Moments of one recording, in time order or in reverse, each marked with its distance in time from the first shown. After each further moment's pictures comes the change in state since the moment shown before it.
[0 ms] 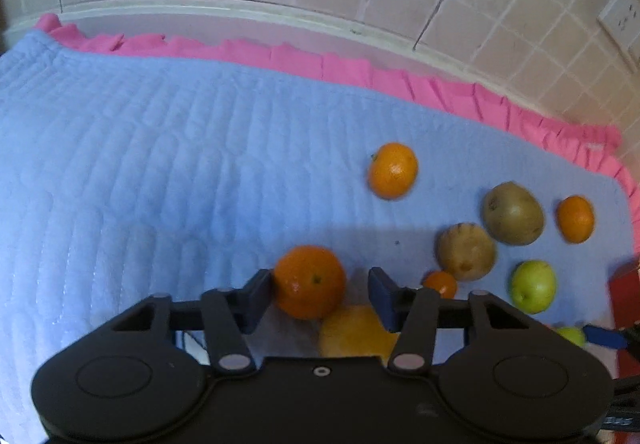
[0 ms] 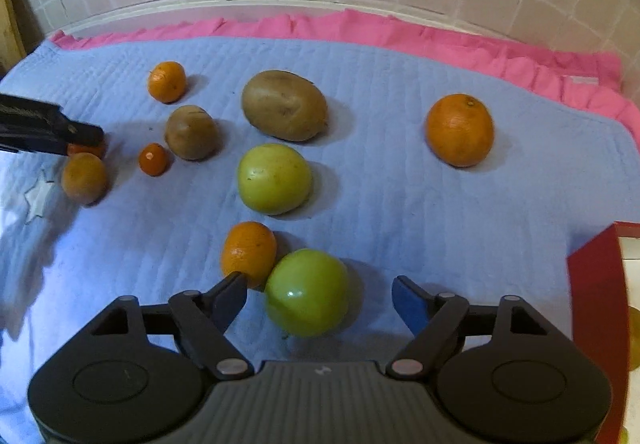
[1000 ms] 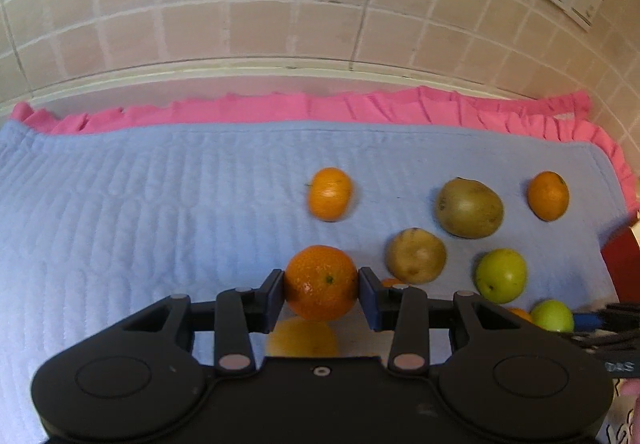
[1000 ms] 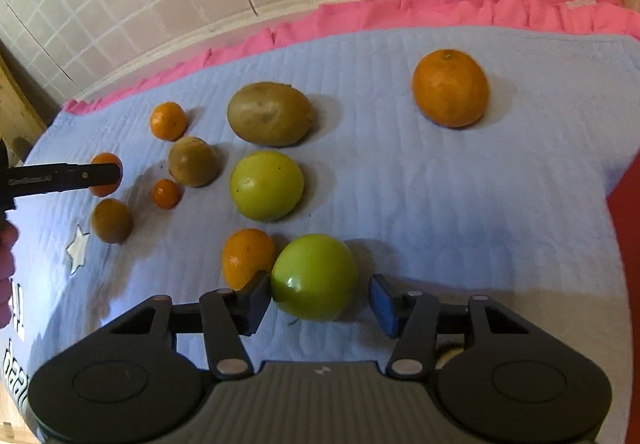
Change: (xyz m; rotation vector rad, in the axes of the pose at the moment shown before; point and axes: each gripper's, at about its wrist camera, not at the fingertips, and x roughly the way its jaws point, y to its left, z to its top) left arm -0.027 -0.049 0.004 0.181 -0.086 0.001; right arm 0.016 -0.040 -0.010 0.199 -0.014 0.173
